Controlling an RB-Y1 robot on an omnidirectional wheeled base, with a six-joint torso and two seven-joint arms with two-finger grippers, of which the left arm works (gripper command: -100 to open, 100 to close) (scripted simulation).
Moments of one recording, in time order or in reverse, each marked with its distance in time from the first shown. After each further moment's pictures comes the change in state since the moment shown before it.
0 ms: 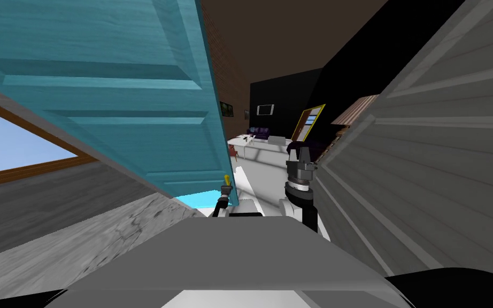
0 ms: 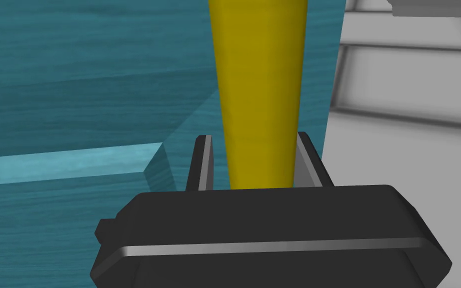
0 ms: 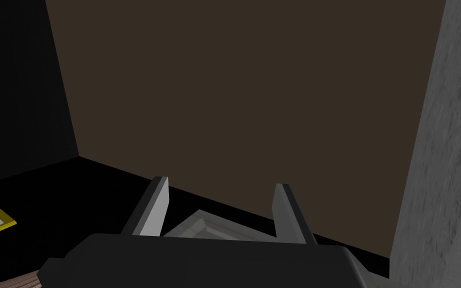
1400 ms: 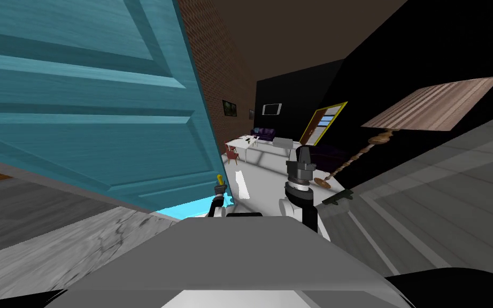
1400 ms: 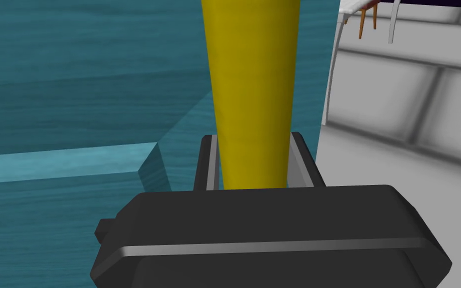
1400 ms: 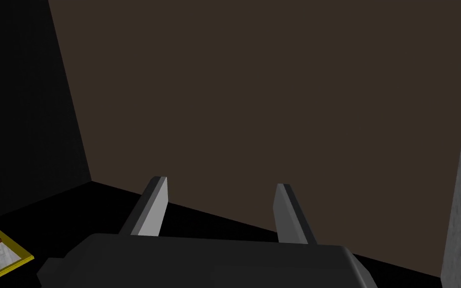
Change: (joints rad) arm 0.001 0.008 0.127 -0.010 0.067 -0.003 -0.038
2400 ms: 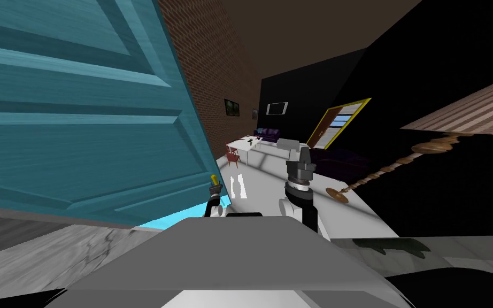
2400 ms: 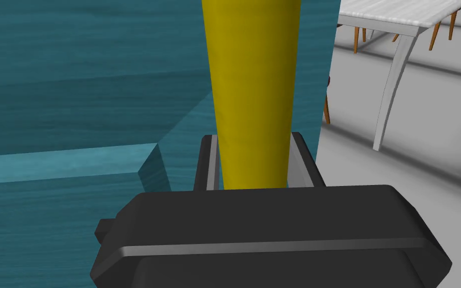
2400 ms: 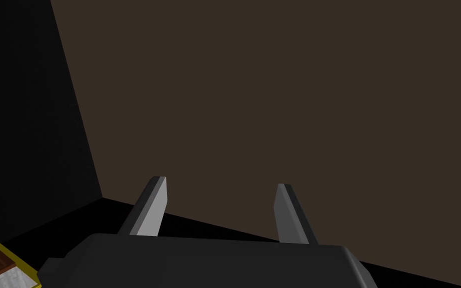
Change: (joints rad) arm -0.011 0.015 0.092 0.010 0.052 -0.004 -0.020
